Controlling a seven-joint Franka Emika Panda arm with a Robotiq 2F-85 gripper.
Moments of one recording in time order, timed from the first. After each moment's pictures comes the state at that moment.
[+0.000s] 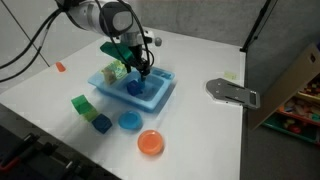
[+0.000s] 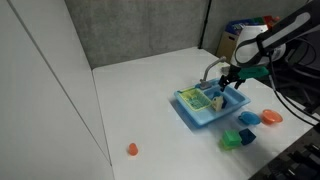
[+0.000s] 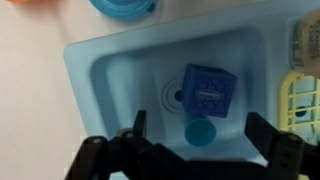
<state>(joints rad) -0.06 0.58 -0.07 -1.96 0.03 2.50 0.11</state>
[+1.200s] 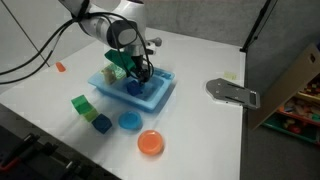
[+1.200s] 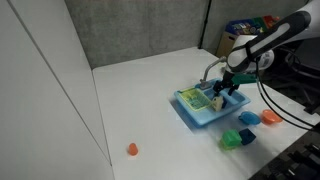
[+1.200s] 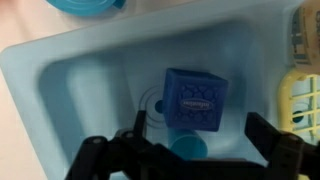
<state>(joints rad) -0.11 0.71 -0.01 -1.87 0.14 2.50 0.05</state>
